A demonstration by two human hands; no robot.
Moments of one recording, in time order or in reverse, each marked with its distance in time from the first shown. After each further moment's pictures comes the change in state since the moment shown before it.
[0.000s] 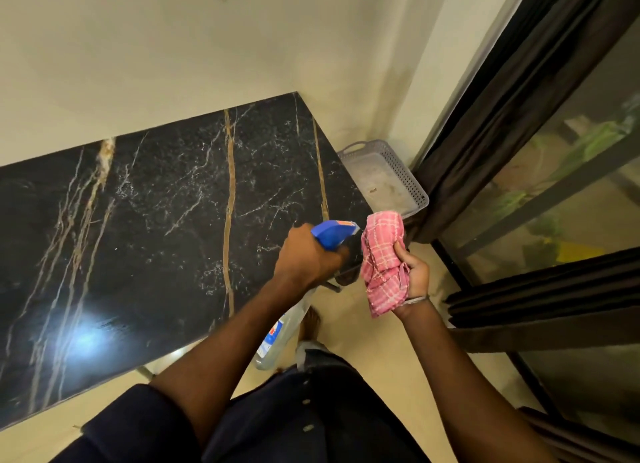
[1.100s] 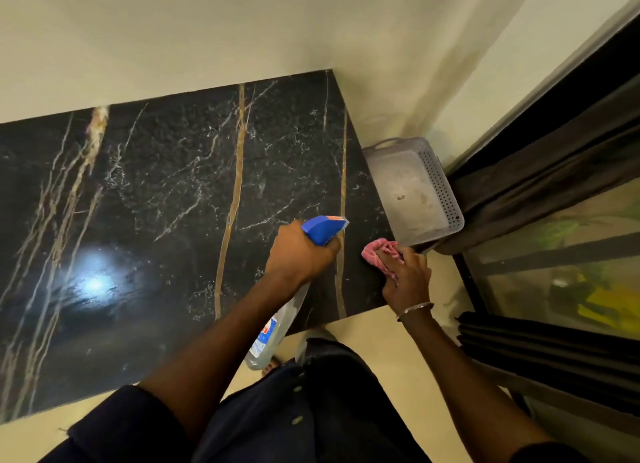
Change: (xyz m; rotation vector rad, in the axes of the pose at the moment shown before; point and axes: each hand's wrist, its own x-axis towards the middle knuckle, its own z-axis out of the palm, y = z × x) left_hand 0.116 -0.021 -0.023 -0.090 0.061 -0.288; right_hand 0.139 -0.017 -0.016 -2.057 0.035 -0.666
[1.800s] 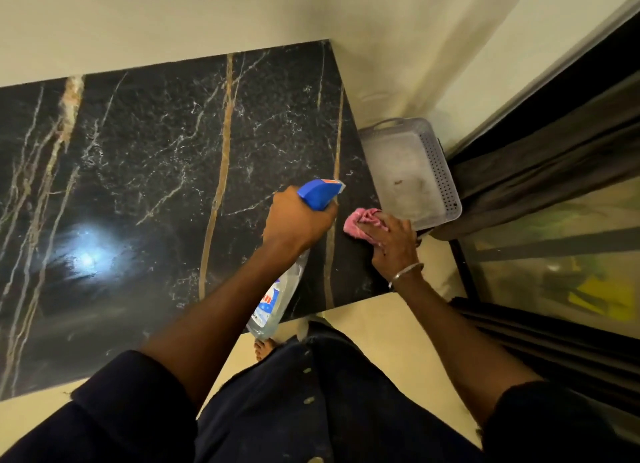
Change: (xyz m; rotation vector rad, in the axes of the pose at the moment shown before) left_hand 0.029 0.026 0.008 -0.066 0.109 -0.009; right_hand 0.053 0.009 -0.001 -0.032 -0.133 -0.223
